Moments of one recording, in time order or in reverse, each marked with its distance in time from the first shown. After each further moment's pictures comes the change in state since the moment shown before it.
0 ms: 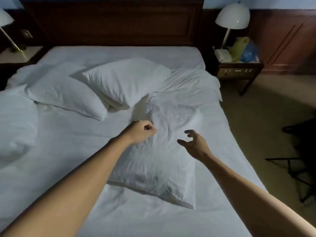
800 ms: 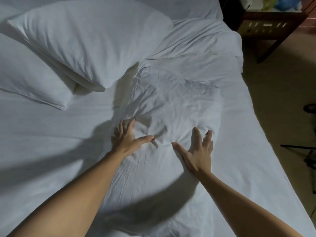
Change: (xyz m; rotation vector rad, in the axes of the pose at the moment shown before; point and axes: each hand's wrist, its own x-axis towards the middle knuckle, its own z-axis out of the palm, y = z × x) left_hand 0.242 -0.209 0.141 0.070 0.018 -0.346; right_hand 0.180 0.125 0.132 -0.137 0.125 0.217
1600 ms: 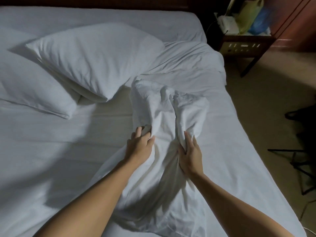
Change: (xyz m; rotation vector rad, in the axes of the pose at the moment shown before) left_hand -0.081 0.061 -0.002 0.045 0.164 0.324; right_hand -0.041 -0.019 -0.023 0.116 0.117 -0.237
